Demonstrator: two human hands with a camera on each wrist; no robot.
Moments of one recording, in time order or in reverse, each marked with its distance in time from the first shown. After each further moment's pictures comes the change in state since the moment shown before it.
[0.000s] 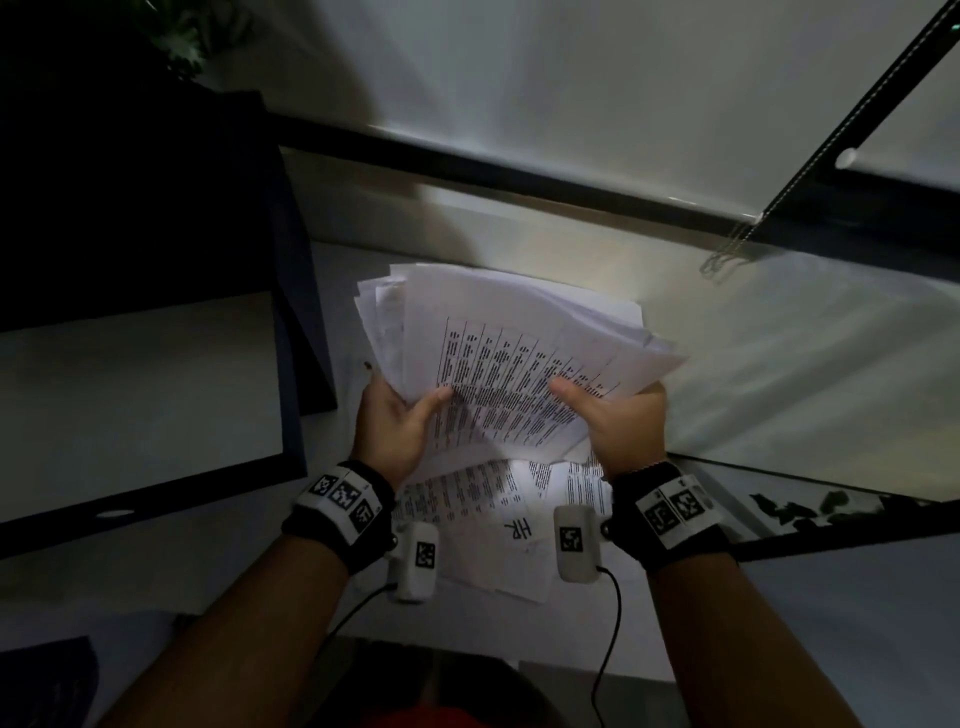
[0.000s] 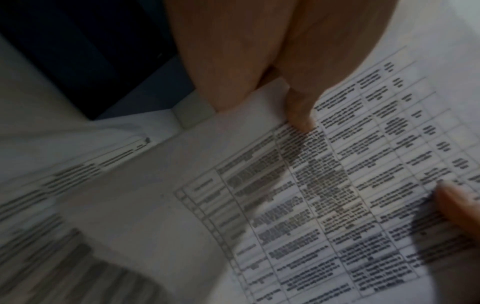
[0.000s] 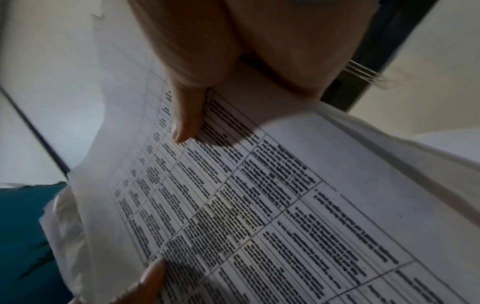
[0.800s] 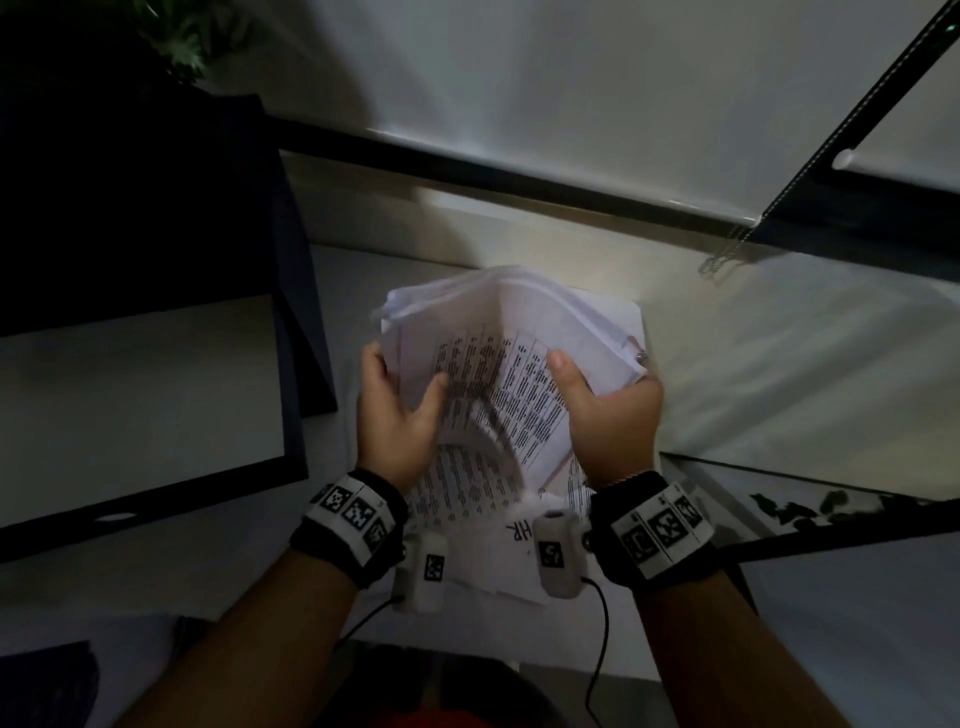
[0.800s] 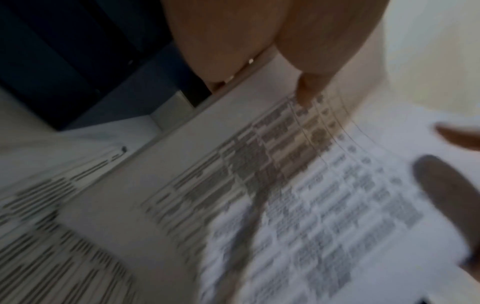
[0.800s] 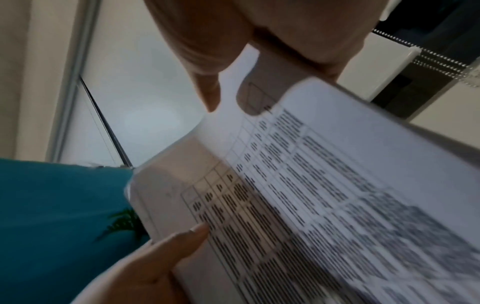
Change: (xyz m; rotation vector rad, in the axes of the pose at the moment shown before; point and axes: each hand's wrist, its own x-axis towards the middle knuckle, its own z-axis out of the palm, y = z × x) left_hand -0.006 0.013 0.006 -0.031 0.100 0.202; right_hand -0.020 -0.042 0.027 0.069 0.129 -0.128
